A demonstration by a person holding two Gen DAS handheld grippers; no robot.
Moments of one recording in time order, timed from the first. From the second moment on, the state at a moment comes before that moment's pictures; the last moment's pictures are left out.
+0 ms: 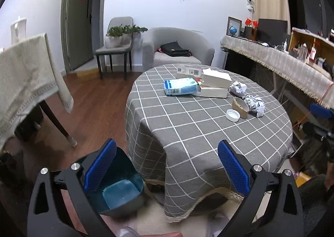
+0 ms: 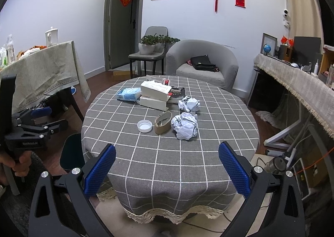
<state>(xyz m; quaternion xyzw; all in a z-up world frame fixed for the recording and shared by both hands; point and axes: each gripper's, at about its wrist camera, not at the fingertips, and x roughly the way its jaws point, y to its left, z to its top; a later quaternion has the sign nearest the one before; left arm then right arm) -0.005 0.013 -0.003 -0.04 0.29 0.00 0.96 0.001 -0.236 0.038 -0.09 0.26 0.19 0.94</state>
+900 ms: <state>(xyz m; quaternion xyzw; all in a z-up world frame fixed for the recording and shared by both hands) -0.015 0.018 0.000 -0.04 0.31 0.00 0.95 0.002 -0.231 0.053 -0.07 0.28 0.20 0.94</state>
